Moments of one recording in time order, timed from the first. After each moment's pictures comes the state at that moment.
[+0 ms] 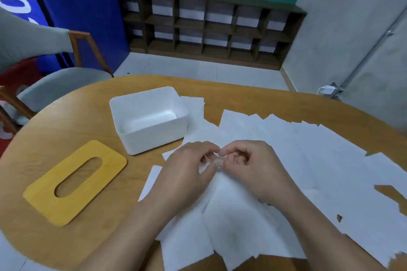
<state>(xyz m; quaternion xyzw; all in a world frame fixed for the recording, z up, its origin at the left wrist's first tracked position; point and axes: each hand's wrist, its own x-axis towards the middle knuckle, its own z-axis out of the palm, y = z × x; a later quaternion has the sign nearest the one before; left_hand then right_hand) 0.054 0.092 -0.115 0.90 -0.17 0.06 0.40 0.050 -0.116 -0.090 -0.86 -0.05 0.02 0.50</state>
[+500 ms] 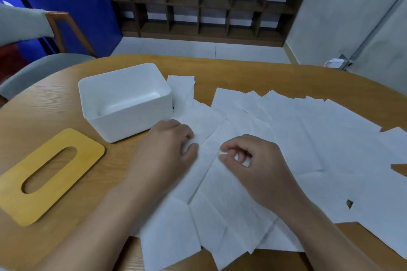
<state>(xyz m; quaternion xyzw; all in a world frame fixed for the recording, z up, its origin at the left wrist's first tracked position) 0.073 0.093 -0.135 0.95 -0.14 0.12 0.26 0.035 -0.139 -0.137 -0.89 -0.05 -0.05 0.46</state>
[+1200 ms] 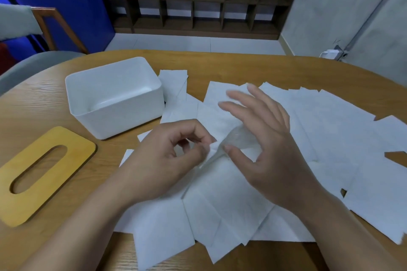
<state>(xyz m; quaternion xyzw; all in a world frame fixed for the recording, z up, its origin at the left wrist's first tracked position) 0.051 0.092 -0.104 0.83 -0.23 -0.07 0.51 0.023 -0.152 -0.103 -0.92 -0.18 -0.18 0.29</state>
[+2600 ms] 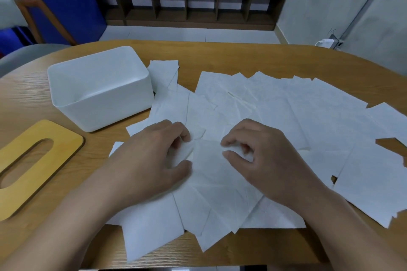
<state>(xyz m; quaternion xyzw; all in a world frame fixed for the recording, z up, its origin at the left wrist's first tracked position) 0.037 0.091 -0.099 0.95 -0.20 -0.09 0.22 0.011 -0.174 -0.125 -0.95 -0.13 -0.05 0.29</state>
